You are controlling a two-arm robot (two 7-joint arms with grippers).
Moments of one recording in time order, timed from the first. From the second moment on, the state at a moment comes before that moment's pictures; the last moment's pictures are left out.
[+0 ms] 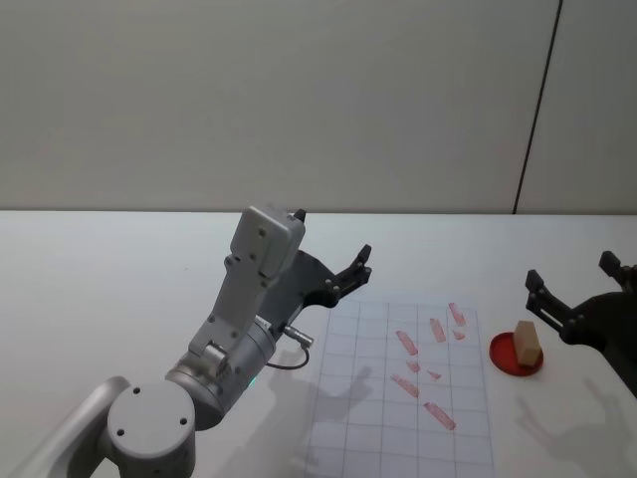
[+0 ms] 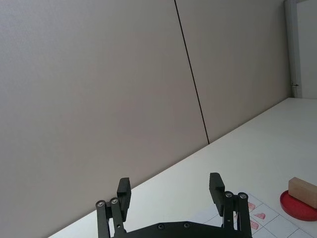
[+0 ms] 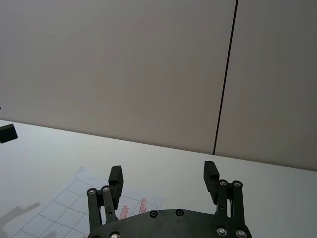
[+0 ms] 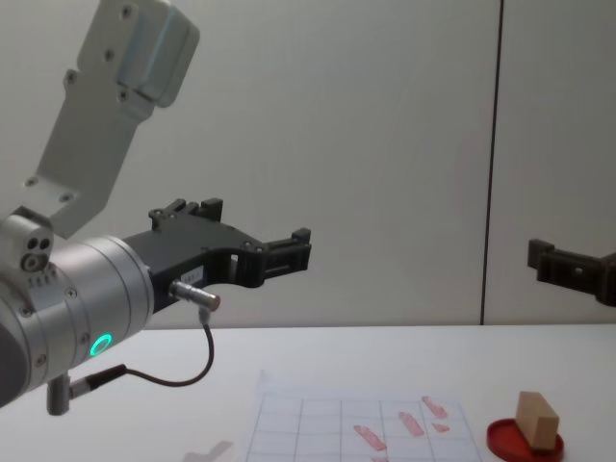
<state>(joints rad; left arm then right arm) -0.24 0.38 0.45 -1.63 -0.20 0.01 -0.01 -0.01 0.34 -0.23 -1.77 0.29 0.03 0.07</state>
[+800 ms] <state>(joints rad) -0.24 0.38 0.45 -1.63 -0.20 0.01 -0.01 -0.01 0.34 -0.23 -1.77 0.29 0.03 0.07</state>
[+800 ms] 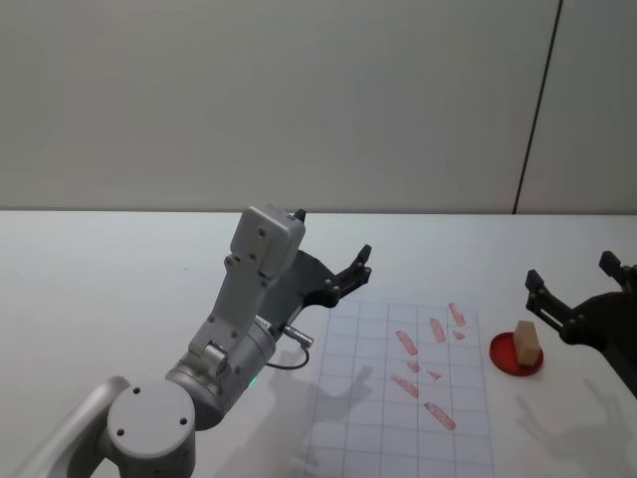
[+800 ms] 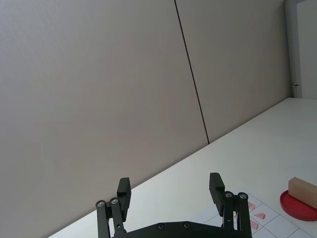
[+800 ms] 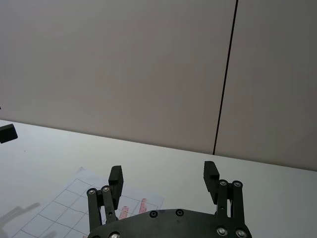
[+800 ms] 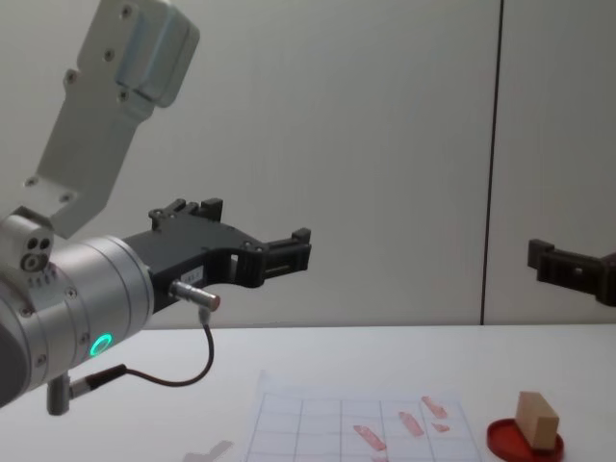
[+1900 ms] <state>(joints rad) -0.24 0.38 0.45 -1.63 -0.20 0.01 -0.01 0.00 0.31 -0.22 -1.73 0.38 0.04 0.06</state>
